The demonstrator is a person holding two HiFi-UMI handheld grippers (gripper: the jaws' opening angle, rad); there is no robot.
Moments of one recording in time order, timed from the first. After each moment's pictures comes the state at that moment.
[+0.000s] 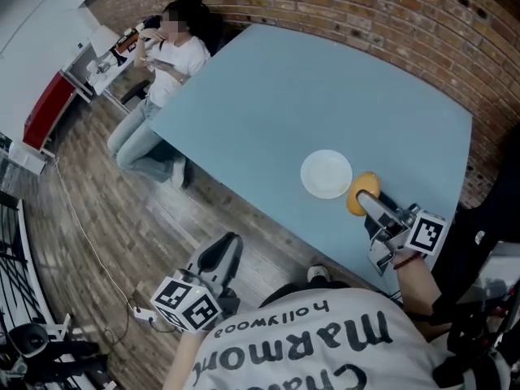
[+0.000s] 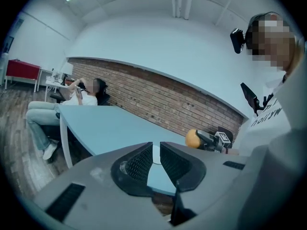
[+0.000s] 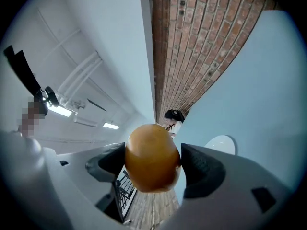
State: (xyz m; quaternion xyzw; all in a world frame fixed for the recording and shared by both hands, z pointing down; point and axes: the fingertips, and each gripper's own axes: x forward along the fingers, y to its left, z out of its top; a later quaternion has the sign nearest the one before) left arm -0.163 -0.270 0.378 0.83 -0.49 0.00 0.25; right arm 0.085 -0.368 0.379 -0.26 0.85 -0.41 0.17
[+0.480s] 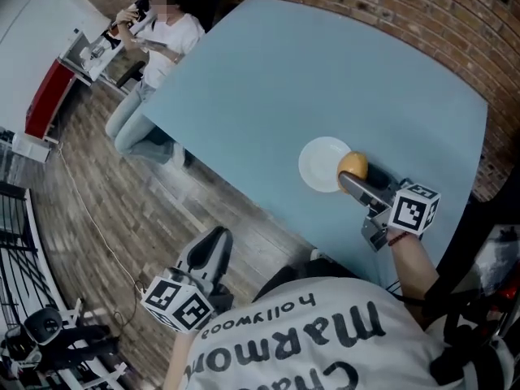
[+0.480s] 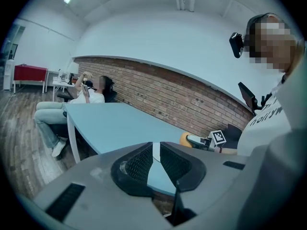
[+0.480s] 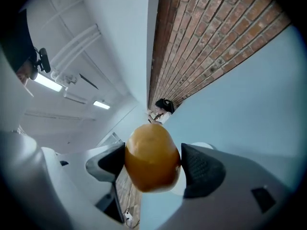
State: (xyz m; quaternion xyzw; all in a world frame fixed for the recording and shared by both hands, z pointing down) left arm -0.162 -0.294 0.387 0.80 -0.53 0.04 0.27; right arm 0.074 -0.431 0.450 -0.29 0.87 -0.39 0.04
